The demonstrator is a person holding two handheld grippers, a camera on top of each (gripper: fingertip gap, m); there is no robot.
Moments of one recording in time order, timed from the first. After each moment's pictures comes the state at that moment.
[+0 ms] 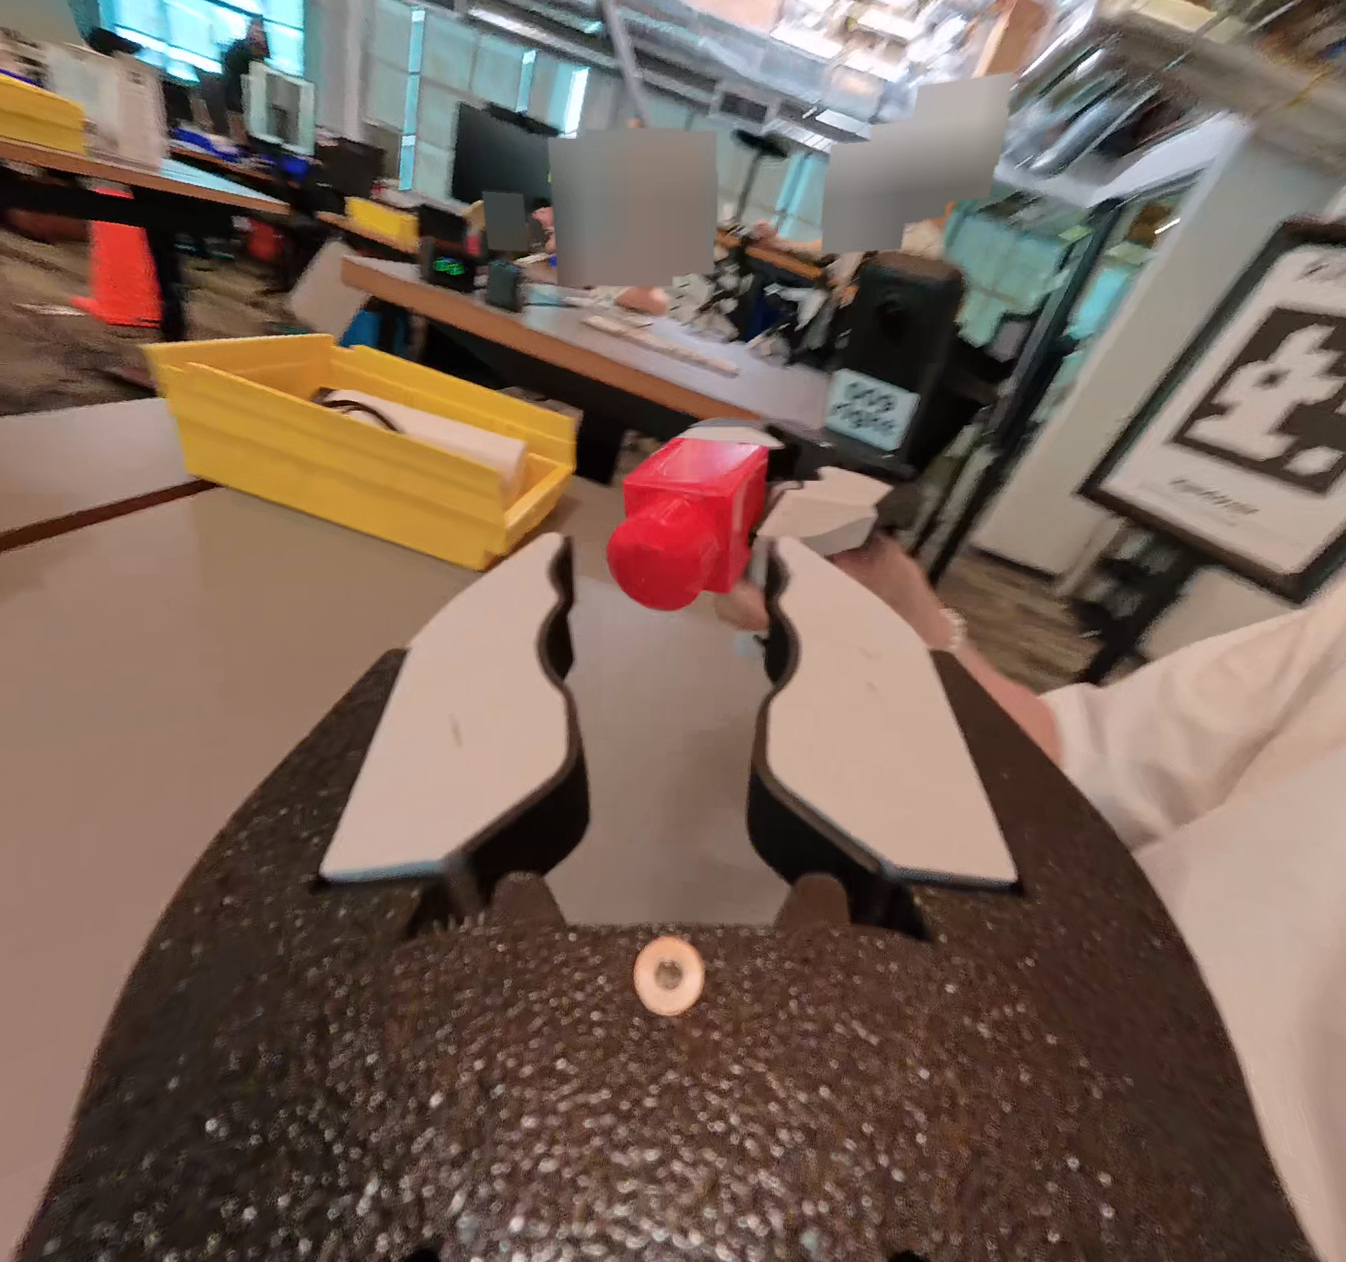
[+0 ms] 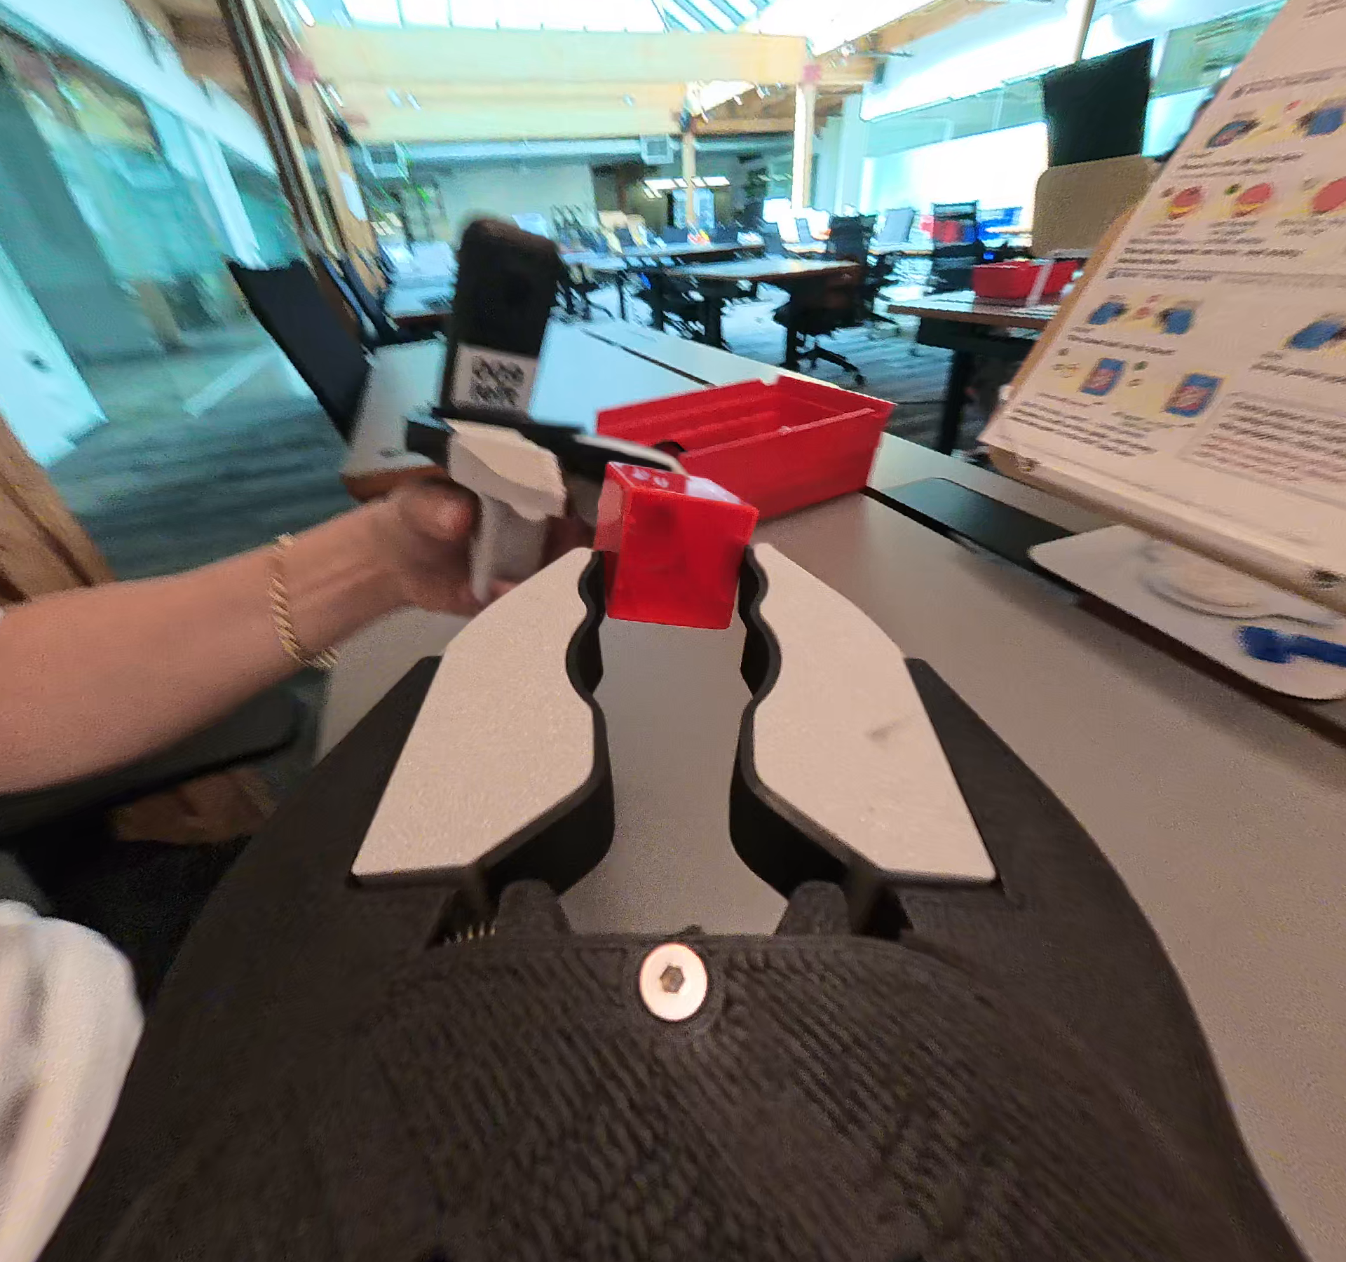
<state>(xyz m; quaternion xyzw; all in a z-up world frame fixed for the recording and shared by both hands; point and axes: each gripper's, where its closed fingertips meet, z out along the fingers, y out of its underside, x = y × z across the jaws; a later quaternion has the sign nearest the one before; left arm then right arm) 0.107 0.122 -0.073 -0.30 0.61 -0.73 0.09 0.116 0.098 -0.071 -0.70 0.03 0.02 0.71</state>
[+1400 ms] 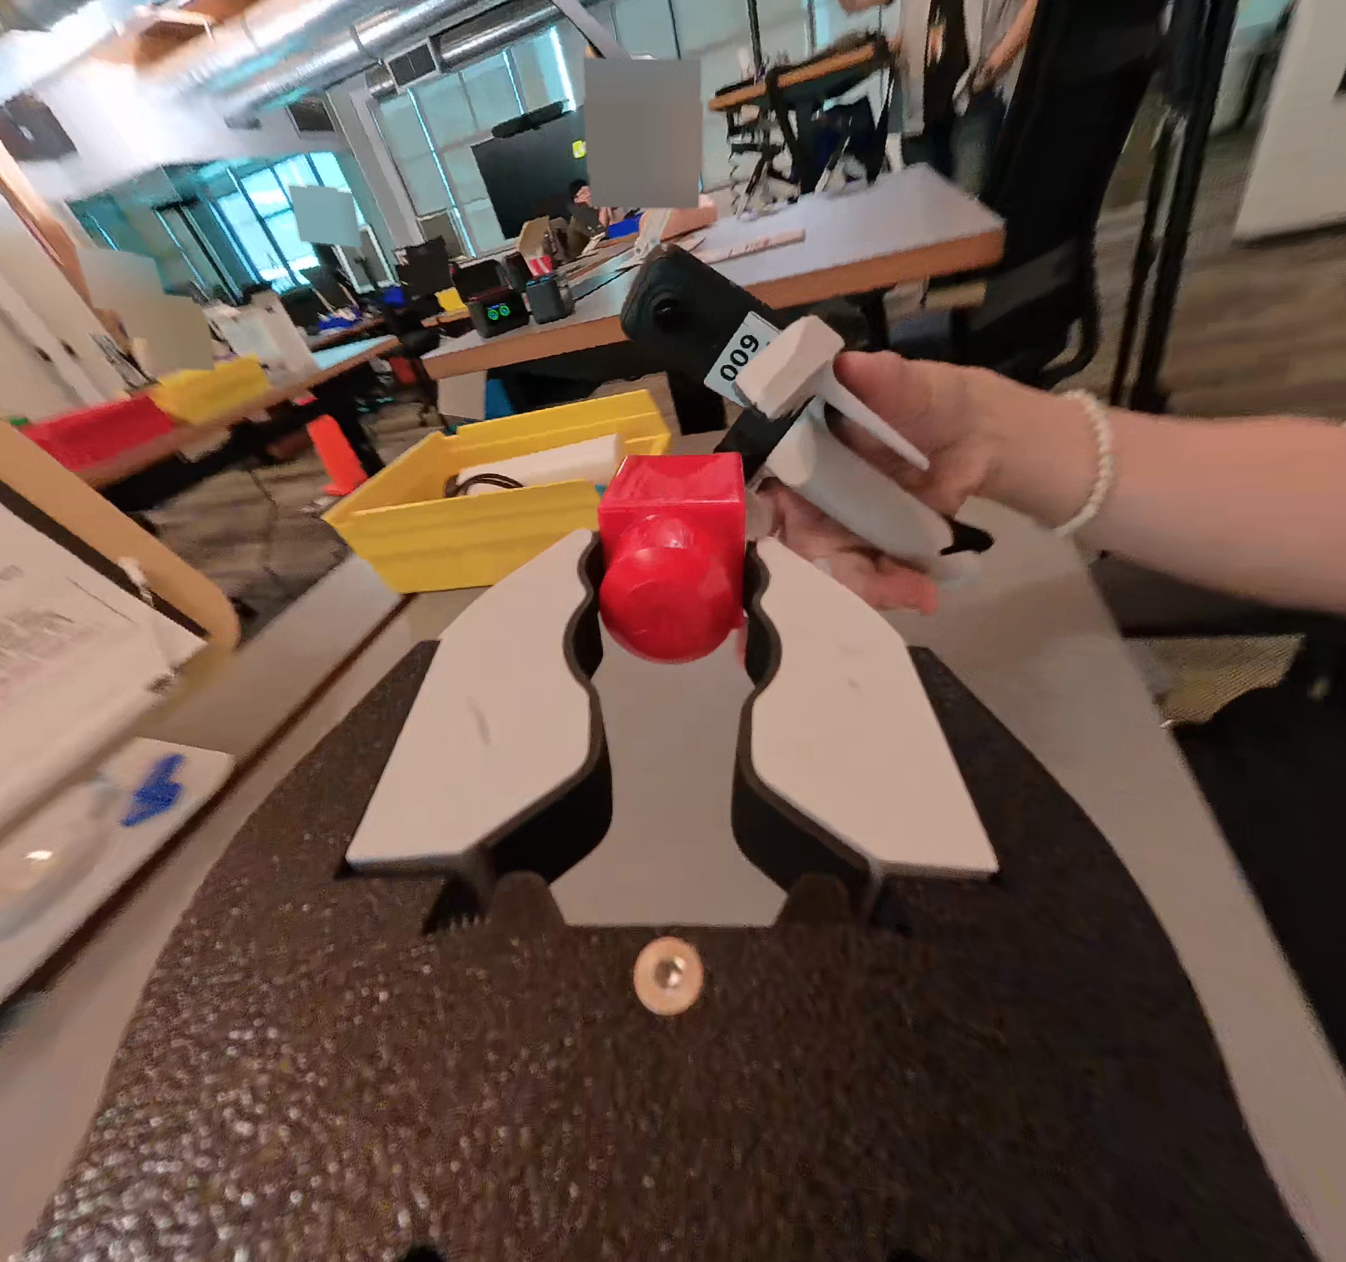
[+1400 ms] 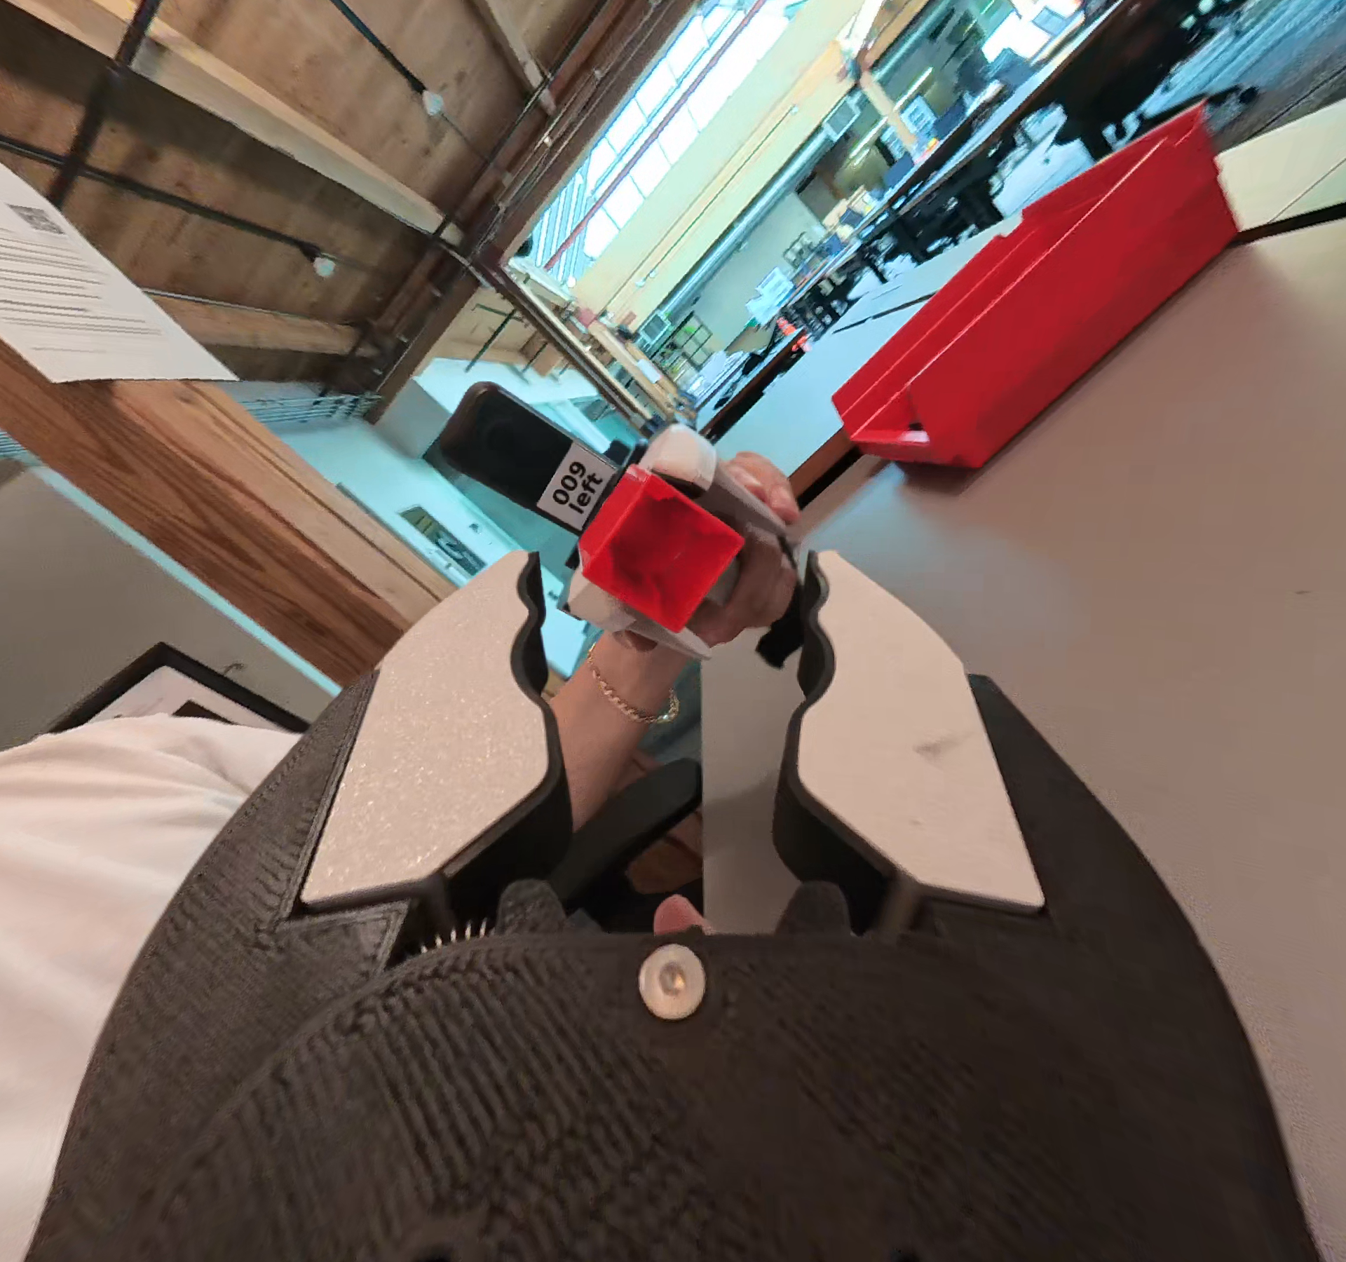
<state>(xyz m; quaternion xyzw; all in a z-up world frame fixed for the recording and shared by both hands) 0.105 0.107 -0.087 -0.15 0.70 -0.63 0.30 0.112 0.101 -0.083 -0.61 0.18 0.39 0.67</state>
